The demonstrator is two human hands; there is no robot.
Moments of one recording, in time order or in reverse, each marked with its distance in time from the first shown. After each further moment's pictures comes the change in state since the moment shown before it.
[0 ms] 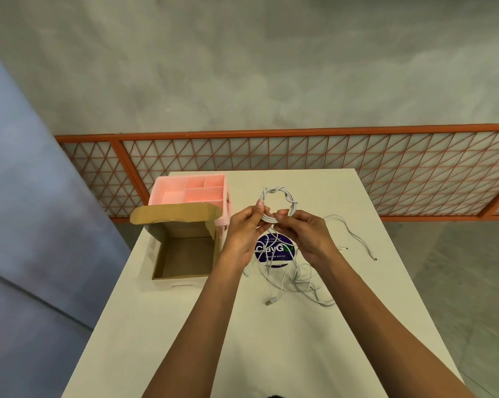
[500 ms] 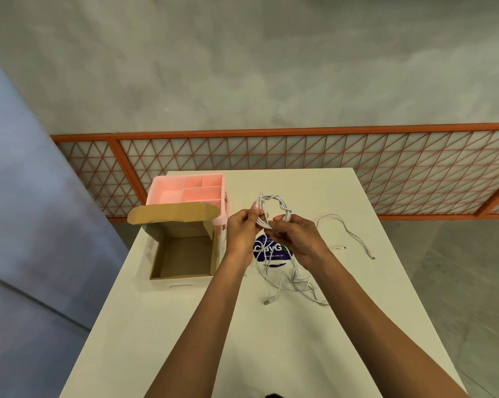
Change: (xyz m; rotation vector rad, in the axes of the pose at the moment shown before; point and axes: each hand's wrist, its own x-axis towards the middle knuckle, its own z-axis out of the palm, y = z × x) left_hand 0.009 -0.013 0.002 0.026 0.188 0.028; right_hand 0.000 0.005 0.006 -0.105 0.000 0.102
